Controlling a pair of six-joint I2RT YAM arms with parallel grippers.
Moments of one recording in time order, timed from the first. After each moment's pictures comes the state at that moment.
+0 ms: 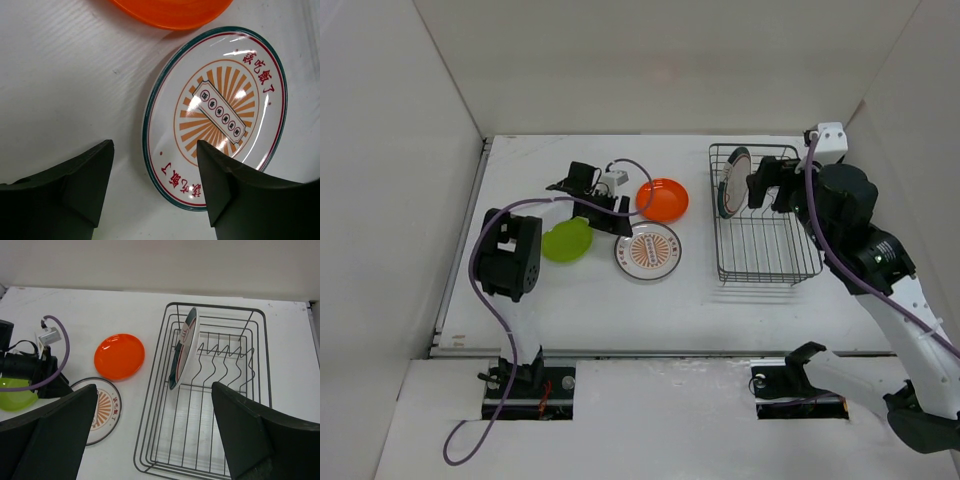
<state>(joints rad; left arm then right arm) -0.27 1.94 1.29 -0.36 0.60 0.05 0.51 0.97 1.36 -0.57 0.36 0.16</state>
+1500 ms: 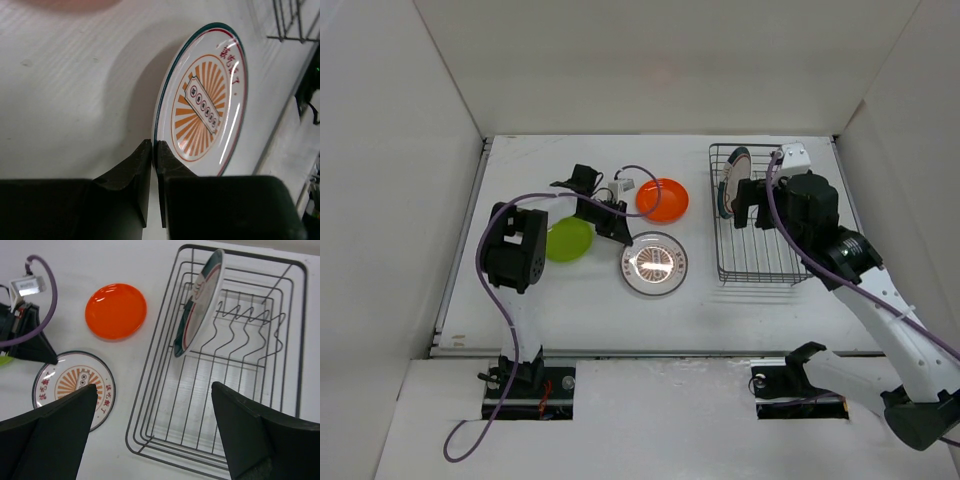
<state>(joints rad) -0.28 2.03 1.34 -0.50 0.84 0.12 0.49 0.99 1.17 -0.54 0.28 0.15</state>
